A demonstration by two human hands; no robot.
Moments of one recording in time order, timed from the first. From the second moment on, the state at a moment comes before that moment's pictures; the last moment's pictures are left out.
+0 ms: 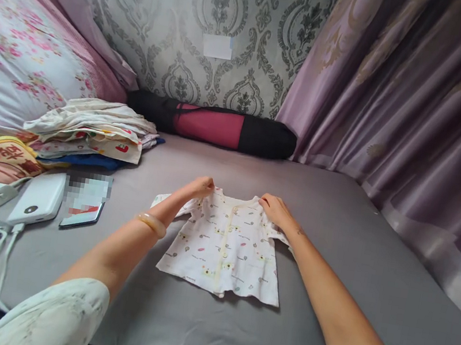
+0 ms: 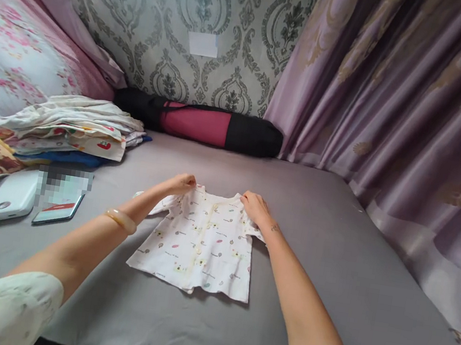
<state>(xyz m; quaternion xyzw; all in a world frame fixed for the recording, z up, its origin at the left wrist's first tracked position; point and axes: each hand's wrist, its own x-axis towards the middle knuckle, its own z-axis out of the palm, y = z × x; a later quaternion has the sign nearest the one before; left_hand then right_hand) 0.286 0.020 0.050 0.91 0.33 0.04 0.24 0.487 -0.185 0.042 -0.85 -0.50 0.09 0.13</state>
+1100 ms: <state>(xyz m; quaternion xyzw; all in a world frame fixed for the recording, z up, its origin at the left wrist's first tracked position) 0.340 0.059 0.027 0.96 0.27 0.07 0.00 0.527 -0.128 0.039 -0.85 -0.52 0.03 0.00</state>
